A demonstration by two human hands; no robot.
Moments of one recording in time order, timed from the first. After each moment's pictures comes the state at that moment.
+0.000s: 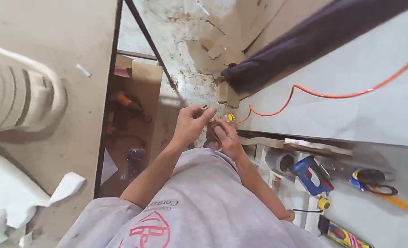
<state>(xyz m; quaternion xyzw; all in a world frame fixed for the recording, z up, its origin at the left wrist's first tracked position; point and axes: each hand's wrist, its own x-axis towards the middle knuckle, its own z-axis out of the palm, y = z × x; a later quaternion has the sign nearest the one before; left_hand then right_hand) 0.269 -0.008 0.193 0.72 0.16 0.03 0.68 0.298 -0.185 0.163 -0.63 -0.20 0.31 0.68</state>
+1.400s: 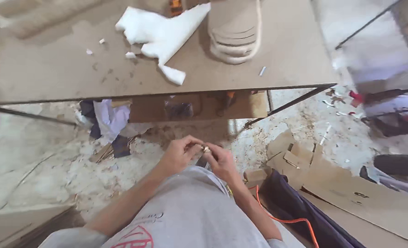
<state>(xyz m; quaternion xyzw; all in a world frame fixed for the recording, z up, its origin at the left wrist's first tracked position) 0.039 -0.082 0.225 0.59 0.57 0.31 0.47 0.248 -0.068 0.160 -0.41 -0.72 0.45 0.33</state>
